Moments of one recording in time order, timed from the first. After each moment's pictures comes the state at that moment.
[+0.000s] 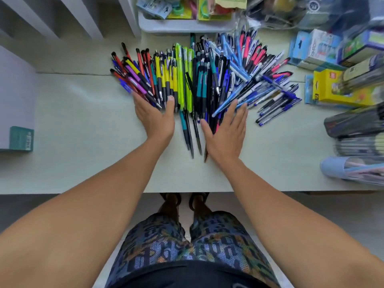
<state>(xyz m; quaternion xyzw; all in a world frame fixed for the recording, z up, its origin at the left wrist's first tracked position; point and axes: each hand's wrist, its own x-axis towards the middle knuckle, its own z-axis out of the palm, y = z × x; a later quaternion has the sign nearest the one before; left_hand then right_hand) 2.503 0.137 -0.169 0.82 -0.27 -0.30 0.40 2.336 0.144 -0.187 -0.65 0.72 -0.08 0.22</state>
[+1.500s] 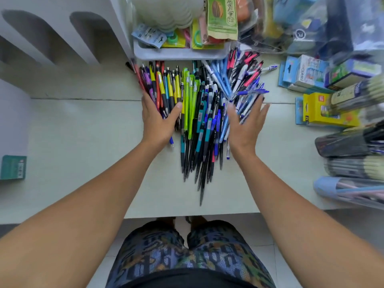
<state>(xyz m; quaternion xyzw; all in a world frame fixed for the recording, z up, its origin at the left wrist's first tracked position) 2.522 0.090 -0.166 0.76 -0.38 -0.39 0.36 2.315 0.071 -0.143 -0.49 0.74 -0.30 0.35</state>
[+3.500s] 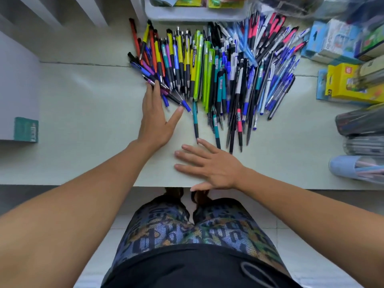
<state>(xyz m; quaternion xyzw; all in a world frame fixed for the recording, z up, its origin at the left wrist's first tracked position) 2.538 0.167 -0.181 0.76 -0.52 -0.30 0.24 2.308 0.186 -0.211 -0.99 0.10 0.01 0.05</state>
